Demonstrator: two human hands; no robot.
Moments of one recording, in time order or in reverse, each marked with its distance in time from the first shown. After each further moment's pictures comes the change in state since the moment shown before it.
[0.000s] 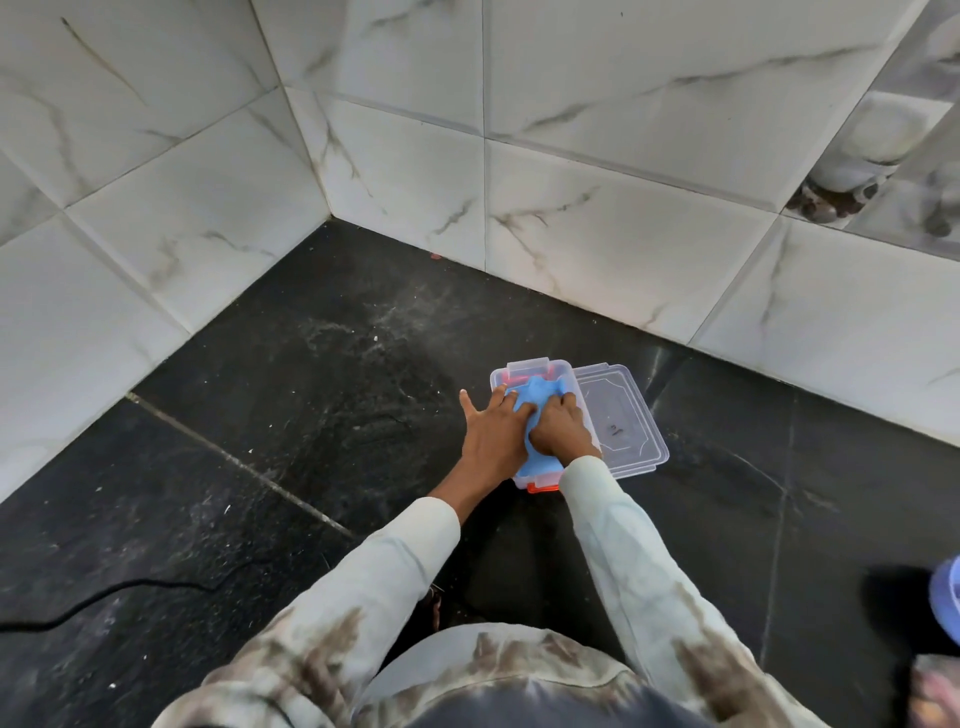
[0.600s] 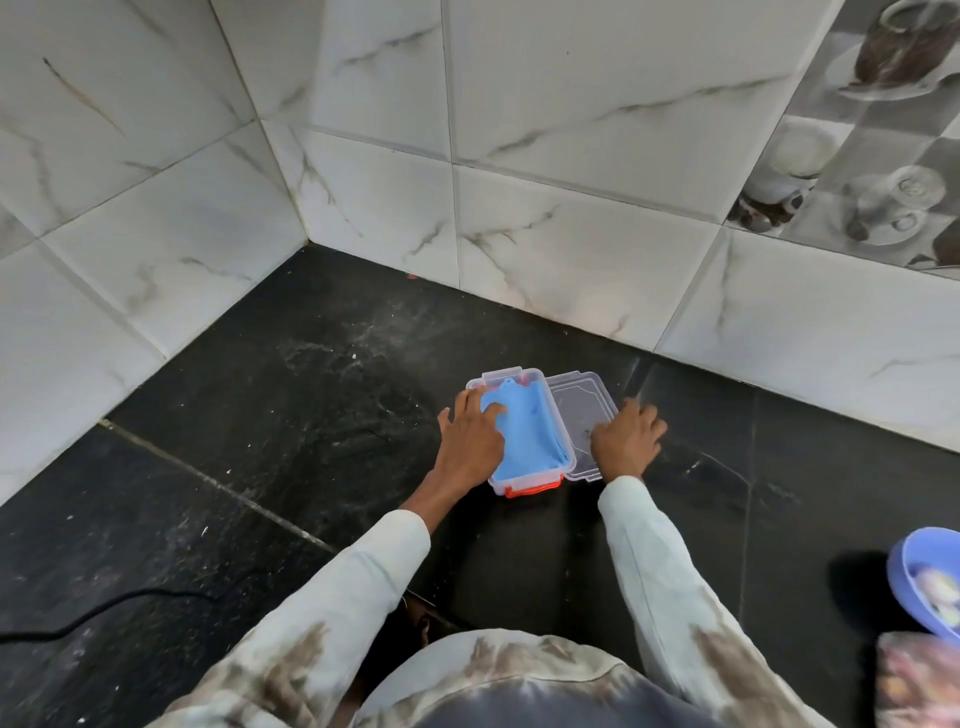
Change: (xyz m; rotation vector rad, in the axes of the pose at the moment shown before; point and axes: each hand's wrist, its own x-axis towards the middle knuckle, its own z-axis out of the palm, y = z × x) left_hand -0.011 0.002 -0.006 -0.238 0.115 -0.075; right_hand -0.018 0.083 -0.043 0.295 0.543 0.275
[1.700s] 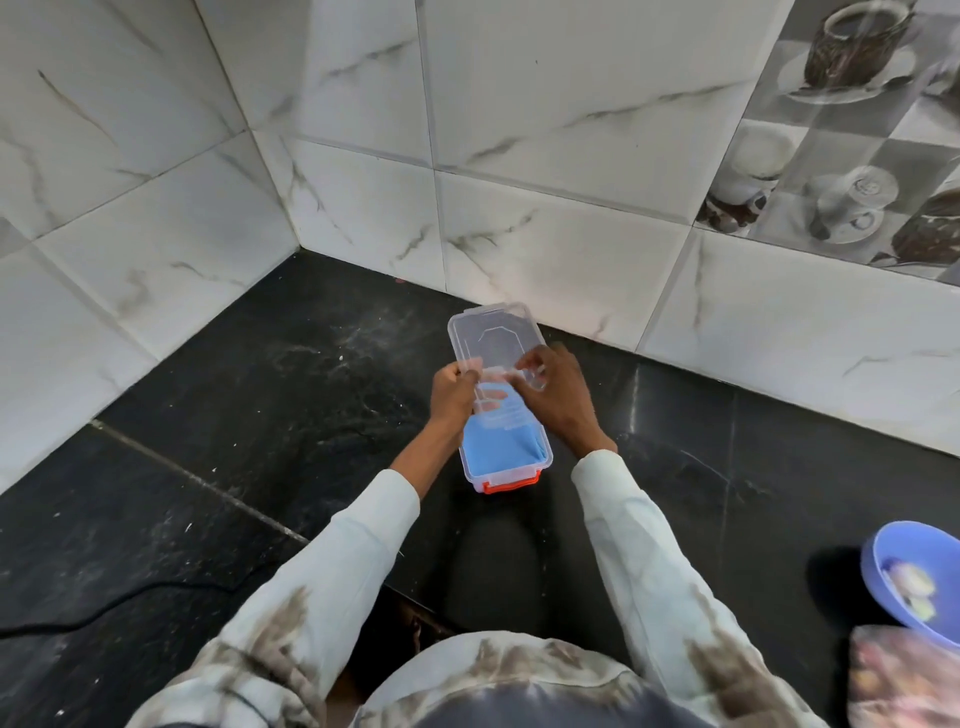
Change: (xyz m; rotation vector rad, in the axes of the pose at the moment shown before) left_hand 0.029 0.036 -0.031 -1.345 0.156 -0.421; right_hand -0.007 -0.050 -0.018 0.204 -0.166 -0.691
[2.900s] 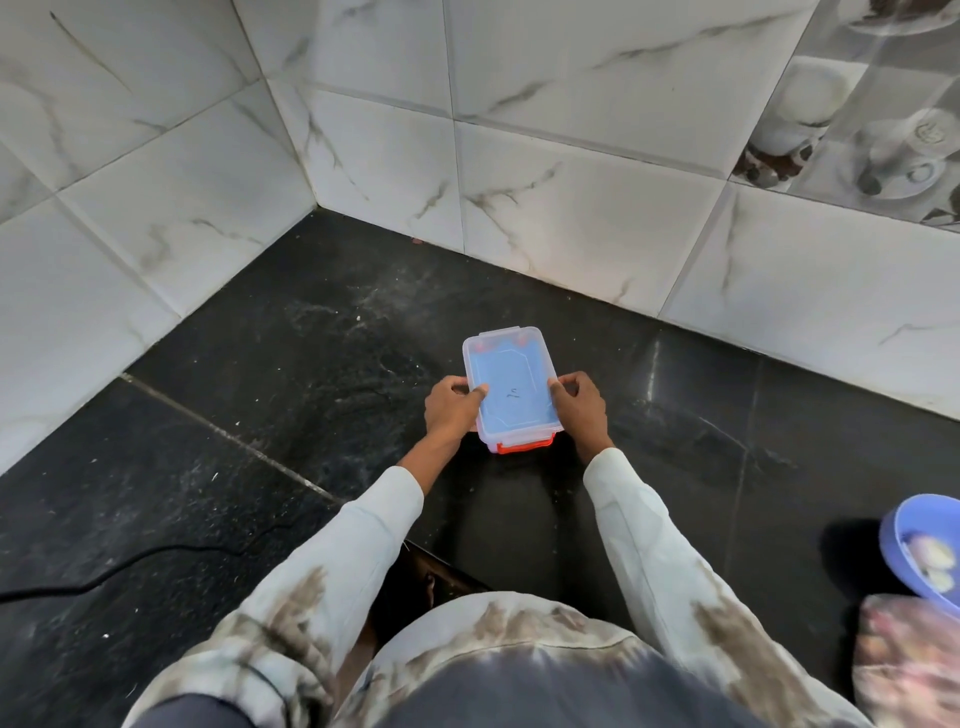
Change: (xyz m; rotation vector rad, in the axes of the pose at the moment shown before) left_hand -0.022 -0.054 -0.036 0.410 0.135 -0.077; right_hand -0.043 0.044 0.034 0.332 -0.048 0.596
